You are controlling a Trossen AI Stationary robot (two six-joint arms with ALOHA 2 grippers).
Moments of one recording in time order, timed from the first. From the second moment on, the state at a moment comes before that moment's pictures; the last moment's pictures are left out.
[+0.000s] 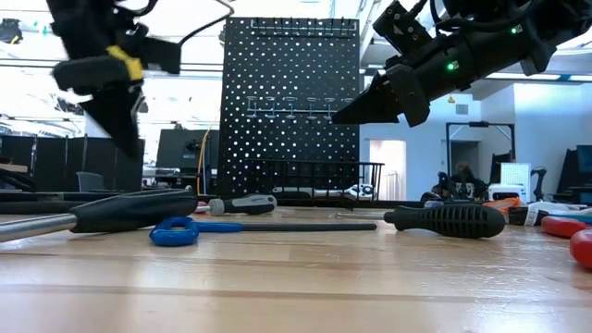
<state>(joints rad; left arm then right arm) -0.32 1.38 0.86 -0.84 -0.42 -0.67 0.23 1.59 0.65 0.55 0.62 -0.19</state>
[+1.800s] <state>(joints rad) -0.48 1.38 0.56 -0.59 -0.45 -0.87 0.23 1.59 0.65 0.55 0.62 -0.18</state>
